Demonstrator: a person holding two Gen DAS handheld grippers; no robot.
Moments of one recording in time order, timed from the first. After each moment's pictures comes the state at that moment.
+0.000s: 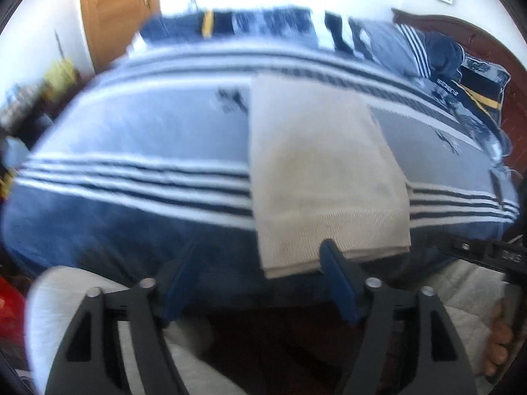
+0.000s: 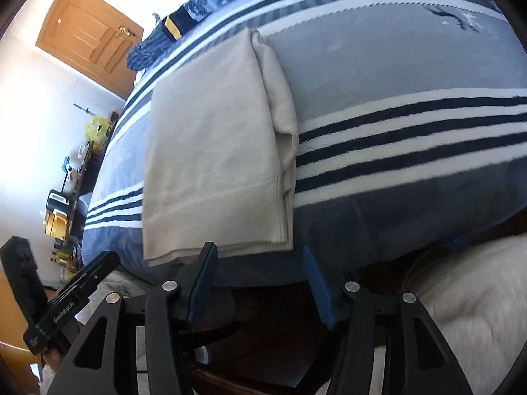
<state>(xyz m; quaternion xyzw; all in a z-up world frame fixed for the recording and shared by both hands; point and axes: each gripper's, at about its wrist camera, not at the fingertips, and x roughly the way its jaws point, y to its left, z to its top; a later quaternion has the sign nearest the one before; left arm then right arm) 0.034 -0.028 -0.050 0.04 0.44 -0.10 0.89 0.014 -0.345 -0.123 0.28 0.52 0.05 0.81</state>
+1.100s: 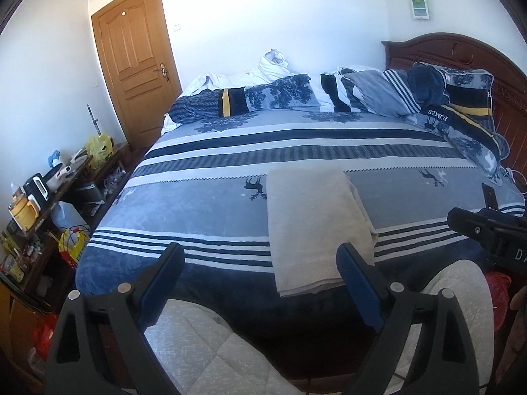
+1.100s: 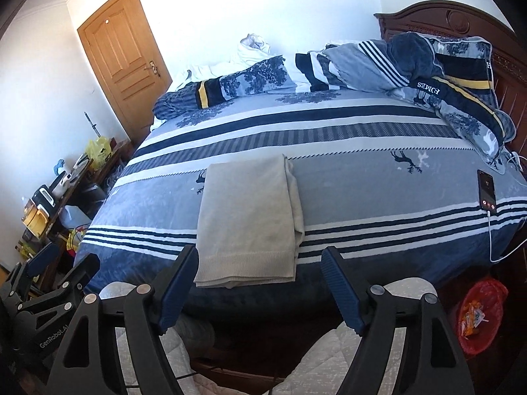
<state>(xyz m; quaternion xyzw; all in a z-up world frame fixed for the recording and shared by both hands) -0.071 -0.060 0.112 0.11 0.33 -0.06 0.94 -0.069 -0.295 0.094 0.13 0.39 -0.02 0.91</state>
